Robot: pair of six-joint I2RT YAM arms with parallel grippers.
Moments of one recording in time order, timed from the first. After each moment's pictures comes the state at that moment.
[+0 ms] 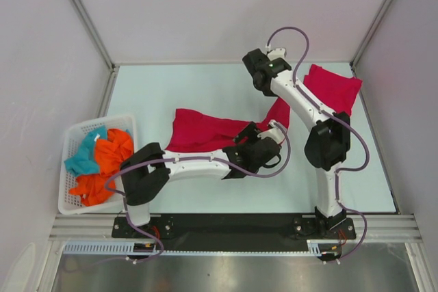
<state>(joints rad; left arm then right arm) -1.20 1.83 1.25 -0.12 -0.75 -0.02 0.52 2.05 2.04 -1.13 0.78 0.55</state>
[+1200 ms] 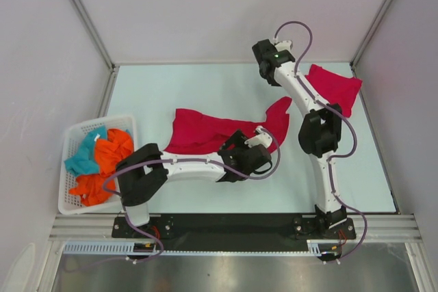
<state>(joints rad) -1.19 1.81 1.14 -0.21 -0.79 -0.12 0.39 2.26 2.25 -1.08 0.77 0.47</state>
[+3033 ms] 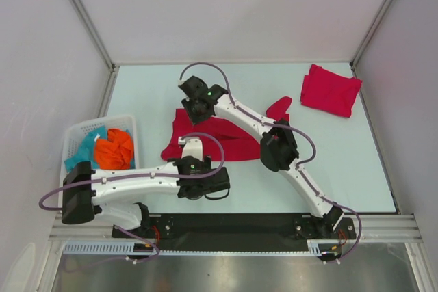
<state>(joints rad) -1.31 1.34 1.02 -1.29 -0.74 -1.42 0.86 2.49 2.43 -0.90 0.04 0.29</state>
